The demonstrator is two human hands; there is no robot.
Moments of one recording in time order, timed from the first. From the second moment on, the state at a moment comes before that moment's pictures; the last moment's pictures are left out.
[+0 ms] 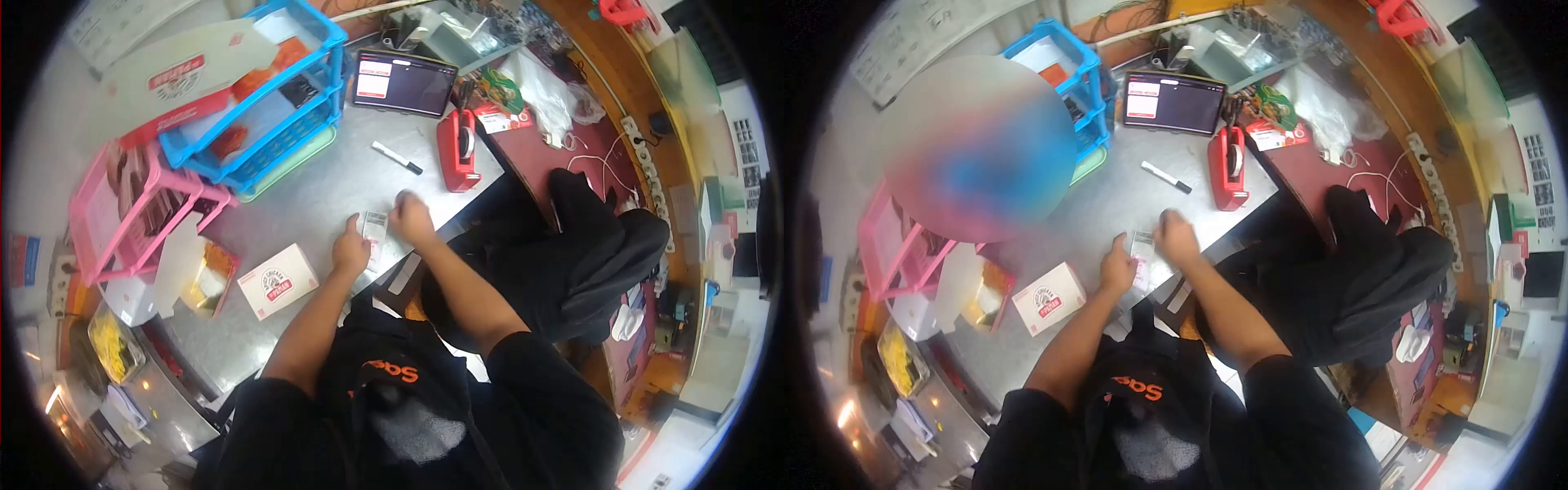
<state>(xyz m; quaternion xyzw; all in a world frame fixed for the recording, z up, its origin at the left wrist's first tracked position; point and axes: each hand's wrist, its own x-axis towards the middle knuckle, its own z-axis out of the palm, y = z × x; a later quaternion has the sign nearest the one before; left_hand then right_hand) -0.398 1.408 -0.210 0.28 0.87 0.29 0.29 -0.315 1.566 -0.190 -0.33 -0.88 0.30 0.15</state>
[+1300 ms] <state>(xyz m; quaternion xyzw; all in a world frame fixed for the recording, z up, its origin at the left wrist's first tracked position) -0.470 1.173 -0.169 0.35 0.91 0.17 0.15 -0.209 1.736 -0.248 -0.65 -0.64 0.39 0.13</state>
